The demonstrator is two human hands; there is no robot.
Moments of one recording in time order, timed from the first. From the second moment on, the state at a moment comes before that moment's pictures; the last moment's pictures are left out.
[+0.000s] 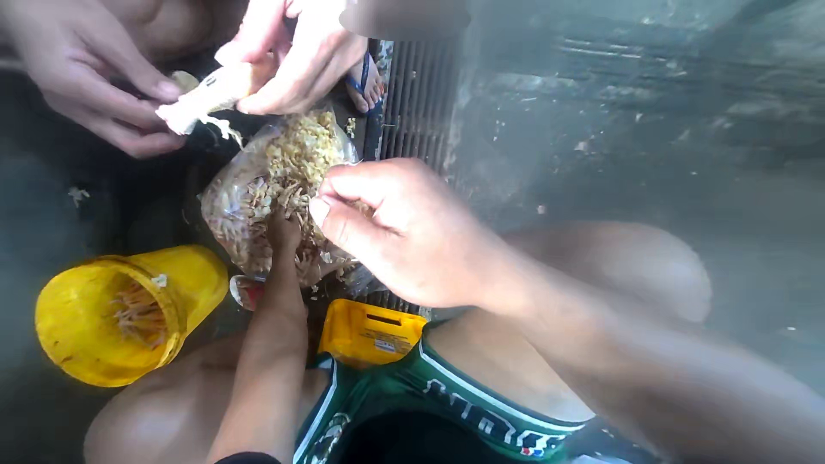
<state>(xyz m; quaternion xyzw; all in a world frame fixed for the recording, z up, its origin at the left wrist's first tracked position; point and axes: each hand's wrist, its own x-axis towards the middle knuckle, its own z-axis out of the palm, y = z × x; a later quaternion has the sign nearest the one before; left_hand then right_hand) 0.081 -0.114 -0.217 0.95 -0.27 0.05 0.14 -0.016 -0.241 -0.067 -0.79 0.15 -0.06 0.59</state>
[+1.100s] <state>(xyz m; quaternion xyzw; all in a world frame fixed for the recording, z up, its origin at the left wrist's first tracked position) 0.070 0.000 -0.133 0.79 -0.29 -0.26 0.48 -0.034 -0.172 -0.131 -0.51 0.26 0.08 0.81</state>
